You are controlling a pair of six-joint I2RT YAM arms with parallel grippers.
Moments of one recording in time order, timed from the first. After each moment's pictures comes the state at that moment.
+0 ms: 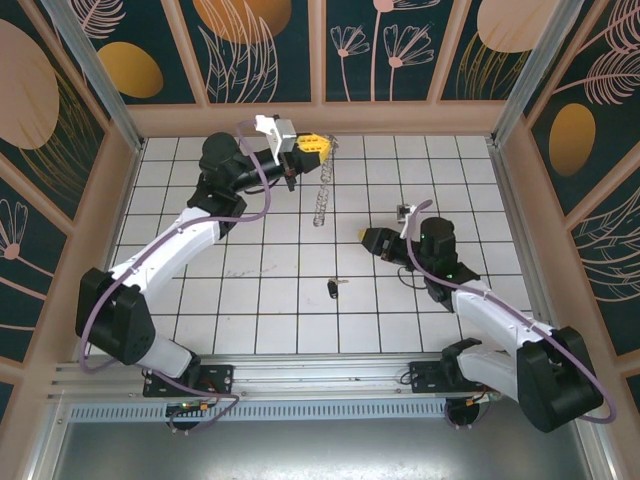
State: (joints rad) left arm -0.50 1.50 1.23 0.51 0.77 -0.10; right arm 0.42 1.08 0.45 0.25 -0.50 0.81
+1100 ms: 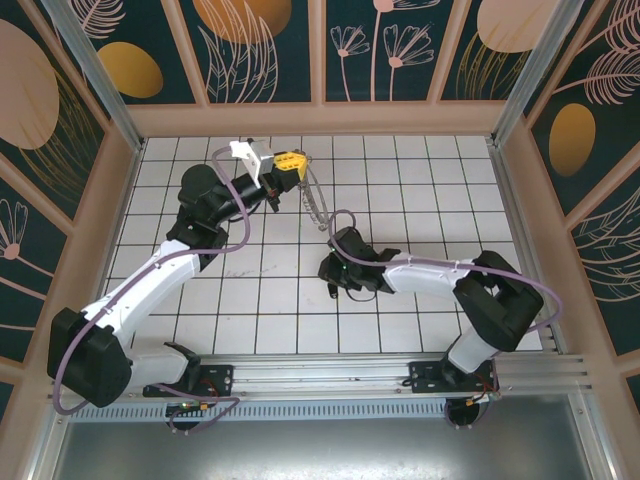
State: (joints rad) left arm -0.49 1.27 0.98 0.51 0.59 -0.11; right arm 0.88 1.59 0.80 -0.16 -0.03 1.07
